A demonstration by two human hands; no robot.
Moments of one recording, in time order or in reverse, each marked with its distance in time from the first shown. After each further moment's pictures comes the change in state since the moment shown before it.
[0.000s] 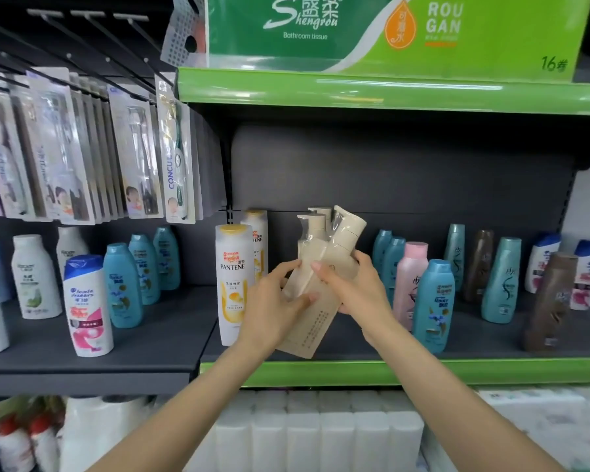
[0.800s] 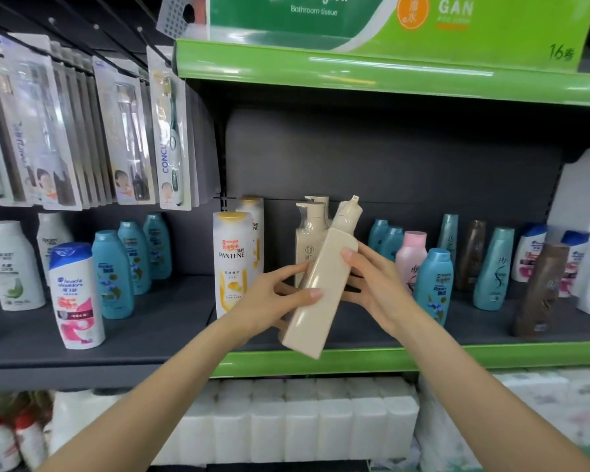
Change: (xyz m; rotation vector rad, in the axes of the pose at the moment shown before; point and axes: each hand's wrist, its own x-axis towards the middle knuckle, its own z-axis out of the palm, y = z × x) left_hand 0.008 -0.024 -0.017 -0.380 -0.487 -0.188; right_hand -0.005 0.000 -0.020 0.410 -0.233 0.036
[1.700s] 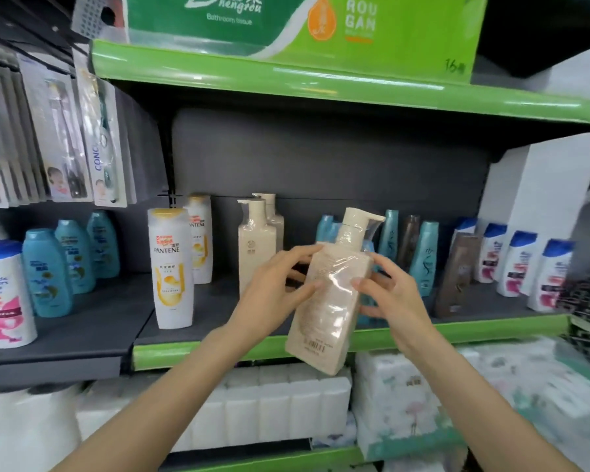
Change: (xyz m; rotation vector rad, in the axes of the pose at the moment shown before) left_hand 0.005 0.038 0.097 0.356 0.120 0.445; right_hand -0.075 -0.032 -0.091 -0.220 0.237 -0.068
